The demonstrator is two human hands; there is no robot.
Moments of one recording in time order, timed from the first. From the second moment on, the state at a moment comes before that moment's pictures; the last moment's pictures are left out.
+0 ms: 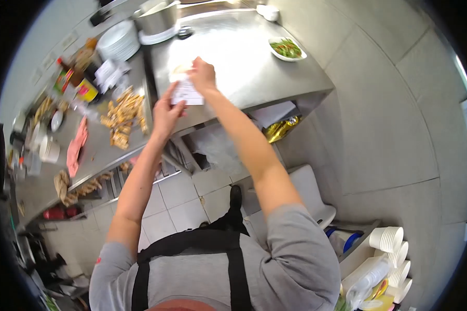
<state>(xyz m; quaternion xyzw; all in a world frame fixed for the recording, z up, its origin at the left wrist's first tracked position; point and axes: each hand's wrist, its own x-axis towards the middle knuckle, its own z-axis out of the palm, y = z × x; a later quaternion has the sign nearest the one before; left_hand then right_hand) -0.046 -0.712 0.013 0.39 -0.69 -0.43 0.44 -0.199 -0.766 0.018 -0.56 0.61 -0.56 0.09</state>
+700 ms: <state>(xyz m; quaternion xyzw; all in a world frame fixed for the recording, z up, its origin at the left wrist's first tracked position) -0.246 -0.648 -0.029 0.16 -0.92 -0.35 0.10 -0.405 -0.583 -0.201 -0.34 0.49 -0.50 0.63</state>
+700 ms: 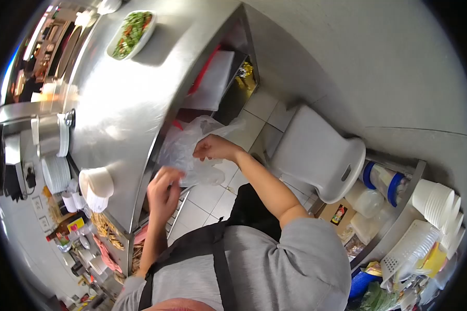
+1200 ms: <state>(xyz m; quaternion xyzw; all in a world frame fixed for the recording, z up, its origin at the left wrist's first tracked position) -0.467 -0.796 -0.293 0.19 -0.97 0.16 -0.03 -0.457 -0.472 -0.405 0.04 0.61 -0.63 0.48</state>
